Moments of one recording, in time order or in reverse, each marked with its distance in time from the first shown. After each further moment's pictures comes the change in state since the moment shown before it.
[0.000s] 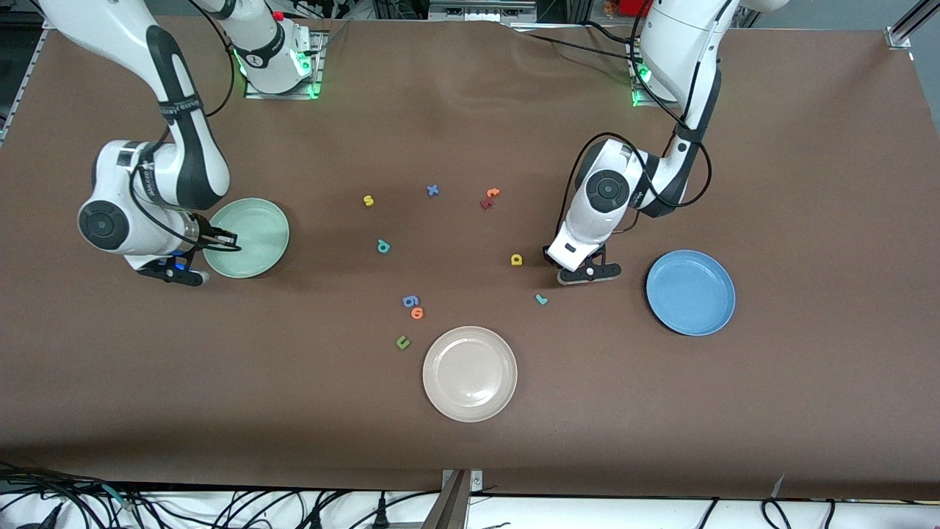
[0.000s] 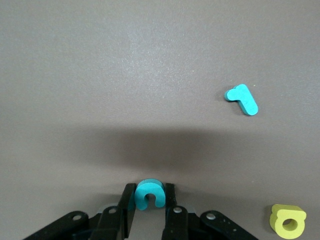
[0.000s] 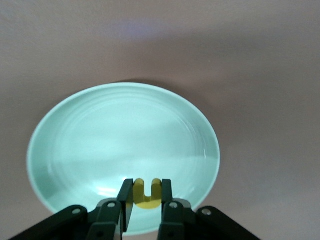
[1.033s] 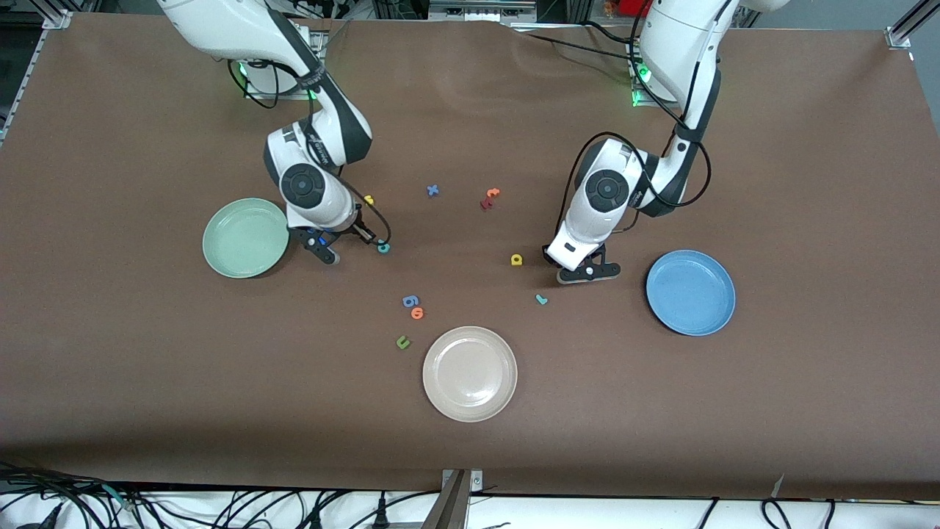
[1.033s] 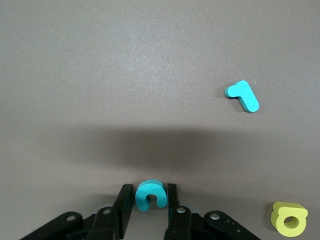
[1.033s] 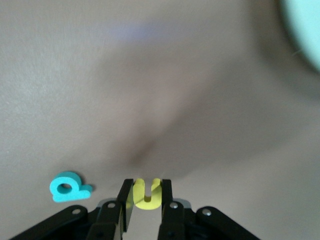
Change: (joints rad) left arm -0.001 -0.001 -0.001 -0.009 0.000 0.007 0.000; right arm 0.060 0.011 0.420 -0.018 0.000 0.150 0.947
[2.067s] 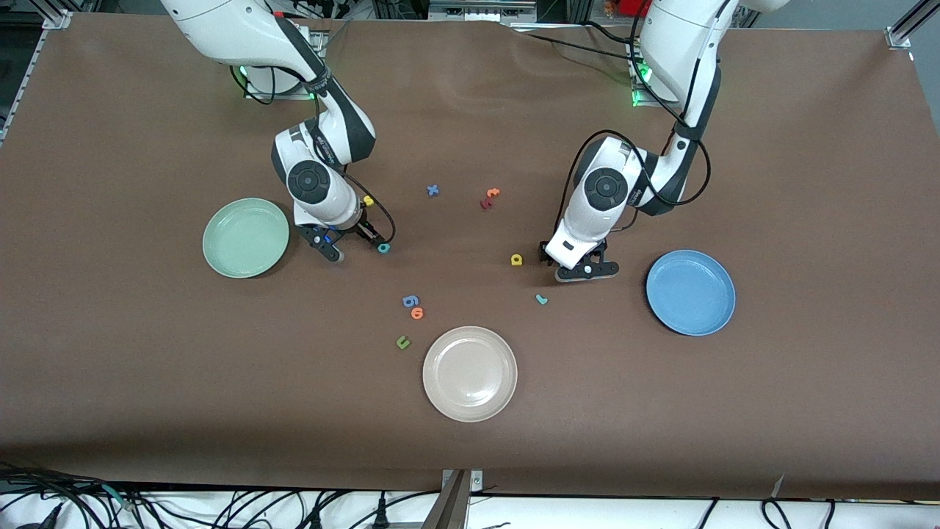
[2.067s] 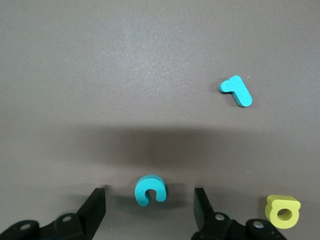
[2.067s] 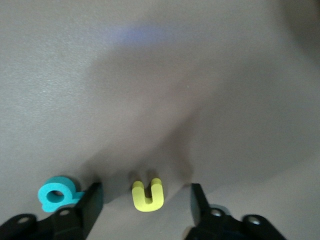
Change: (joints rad) left arm 0.000 -0.007 -0.006 0.000 0.000 -0.008 0.003; right arm 0.001 0.056 0.040 -0.085 0.000 0.234 0.069
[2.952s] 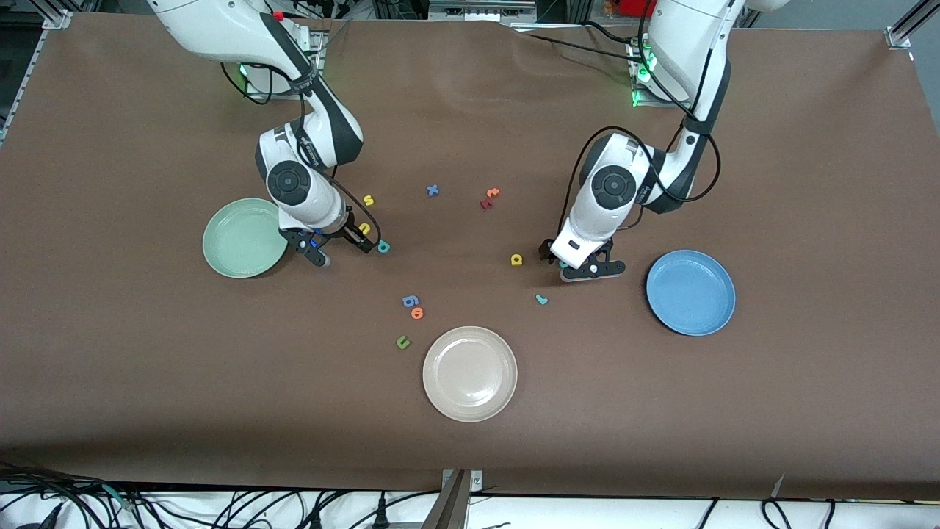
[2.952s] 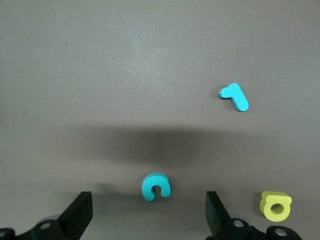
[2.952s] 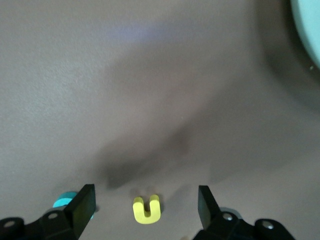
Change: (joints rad) left arm 0.009 -0.026 0.000 -0.002 0.000 -0.023 0.006; right arm -0.039 -0.029 0.001 -0.005 0.000 -0.006 -0.039
